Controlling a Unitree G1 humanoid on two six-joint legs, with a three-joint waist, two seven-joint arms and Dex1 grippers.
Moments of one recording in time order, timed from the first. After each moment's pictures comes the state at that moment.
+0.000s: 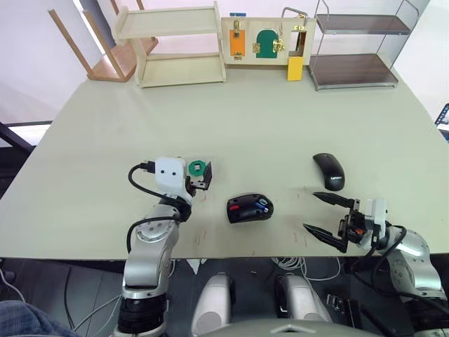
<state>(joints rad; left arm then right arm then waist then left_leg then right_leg) -0.06 0.18 0.06 -0.43 -0.07 0.53 -0.11 0.03 -0.46 -0.06 0.07 0.52 -0.21 1.24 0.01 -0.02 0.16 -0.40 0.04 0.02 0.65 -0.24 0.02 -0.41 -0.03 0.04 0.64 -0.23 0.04</state>
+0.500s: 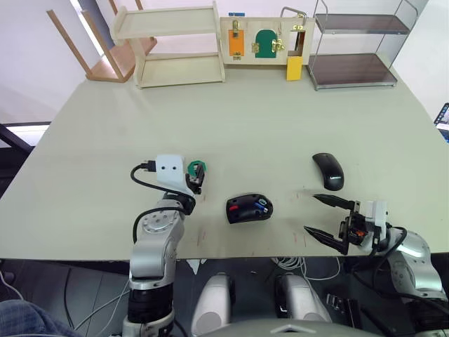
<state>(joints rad) -0.14 0.12 0.09 -0.41 -0.09 0.66 -0.04 0.04 -0.46 -0.06 0.08 0.52 -0.22 1.26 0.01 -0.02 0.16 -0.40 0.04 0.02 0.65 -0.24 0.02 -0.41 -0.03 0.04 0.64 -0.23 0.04</state>
